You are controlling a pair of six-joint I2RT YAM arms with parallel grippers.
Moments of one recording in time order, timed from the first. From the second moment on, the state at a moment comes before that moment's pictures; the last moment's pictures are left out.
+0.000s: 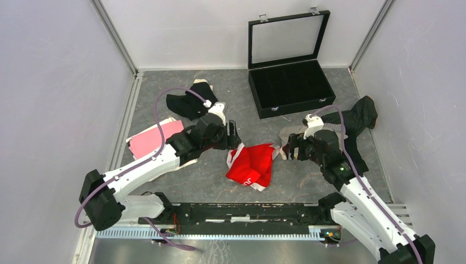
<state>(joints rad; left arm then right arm) -0.81 1.22 0.96 -0.37 -0.15 -0.59 0.42 0.70 0.54 -0.37 -0.02 0.23</state>
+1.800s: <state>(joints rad) -1.16 2.07 1.53 -0.48 -0.50 -0.38 0.42 0.40 0.63 -0.52 0.32 0.29</state>
